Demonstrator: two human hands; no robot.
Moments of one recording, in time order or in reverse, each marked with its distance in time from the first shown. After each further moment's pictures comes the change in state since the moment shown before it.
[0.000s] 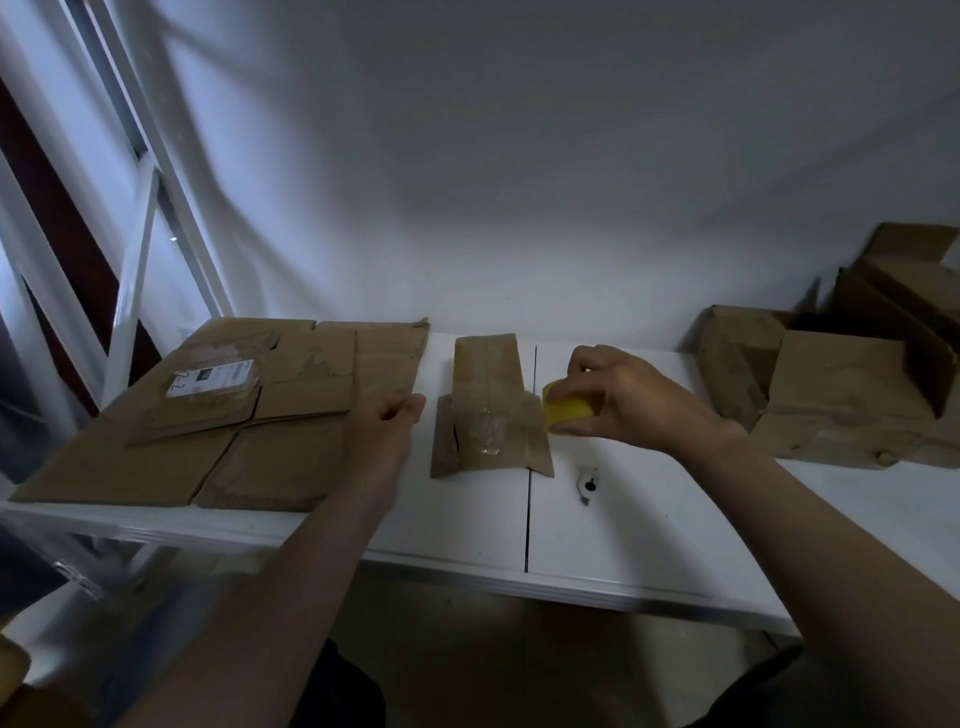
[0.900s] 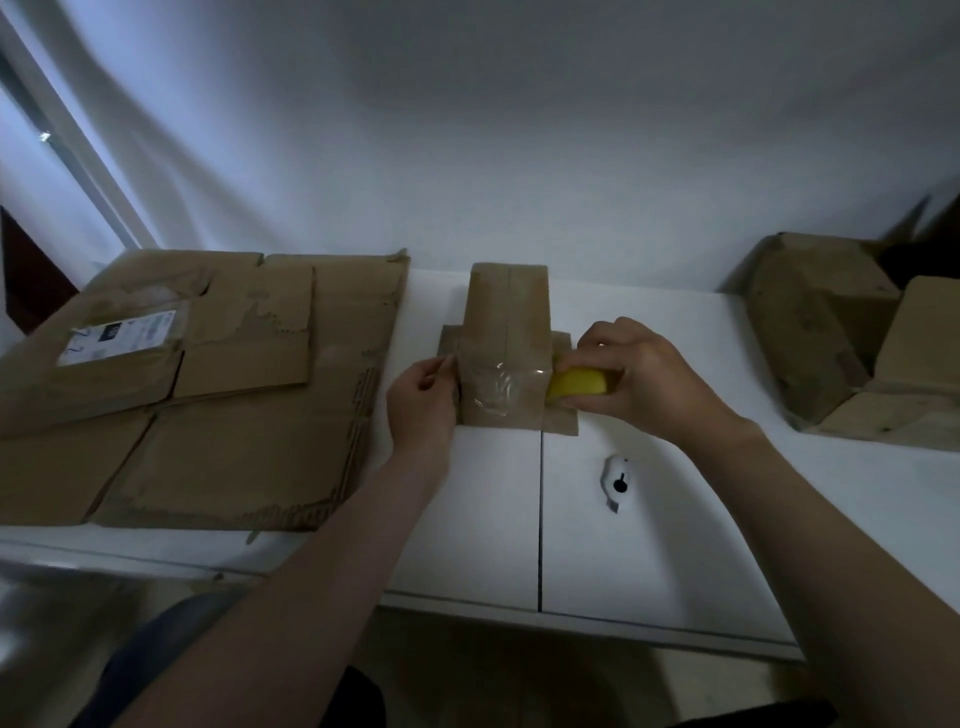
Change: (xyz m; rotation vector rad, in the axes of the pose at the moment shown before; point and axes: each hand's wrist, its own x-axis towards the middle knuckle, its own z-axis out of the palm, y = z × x) left_hand 0.092 -0.064 0.105 -0.175 -0.013 -0.066; right_hand 0.025 0.083 0.100 0.114 0.107 0.083
